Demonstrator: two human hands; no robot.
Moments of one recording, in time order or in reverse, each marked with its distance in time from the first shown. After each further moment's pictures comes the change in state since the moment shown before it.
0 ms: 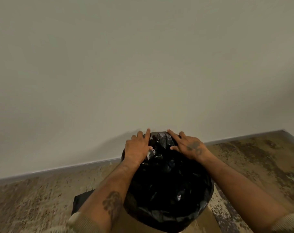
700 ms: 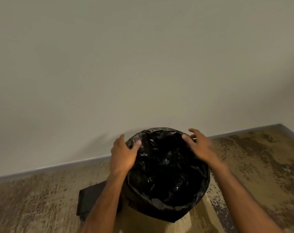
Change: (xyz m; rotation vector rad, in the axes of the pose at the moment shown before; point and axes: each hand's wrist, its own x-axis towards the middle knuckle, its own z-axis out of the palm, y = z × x) left_hand -0.076 -0.030 -0.022 -0.983 0.061 -0.490; right_hand -0.052 0.008 0.007 0.898 0.221 0.436
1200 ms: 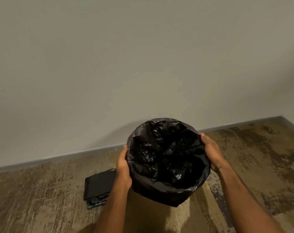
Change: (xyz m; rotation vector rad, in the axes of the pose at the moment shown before) left_hand -0.056 -0.043 0.017 -1.132 -0.190 -0.504; right_hand -0.049 0.028 0.006 0.782 -0.069 0.311
